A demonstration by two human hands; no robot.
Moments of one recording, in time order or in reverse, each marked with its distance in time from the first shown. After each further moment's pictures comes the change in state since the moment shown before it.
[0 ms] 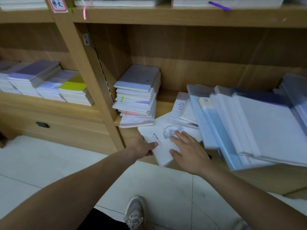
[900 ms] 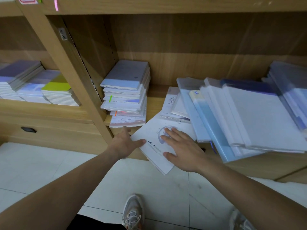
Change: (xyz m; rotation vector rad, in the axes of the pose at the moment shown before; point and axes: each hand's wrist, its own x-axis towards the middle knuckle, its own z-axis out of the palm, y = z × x) left_hand 0.022 -0.016 -0.029 0.457 0.084 0.102; right_hand -0.005 0.008 0.004 -0.011 -0.058 -0.093
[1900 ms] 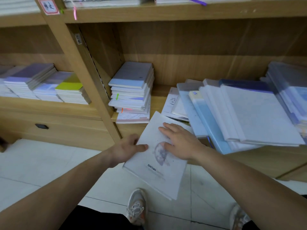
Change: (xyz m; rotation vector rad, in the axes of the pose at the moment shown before) left_hand -0.075 0.013 -0.021 -0.286 -0.332 0.110; right_hand 0.003 -0.017 -0.017 0.064 -0.006 0.007
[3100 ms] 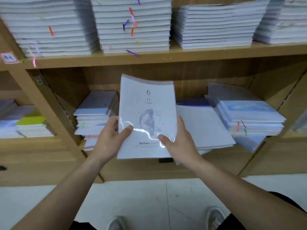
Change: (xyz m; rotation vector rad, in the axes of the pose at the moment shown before) left_hand -0.001 0.115 0.045 -0.145 0.379 0.495; right_hand -0.108 0.011 -0.085 0.697 0.714 0.231
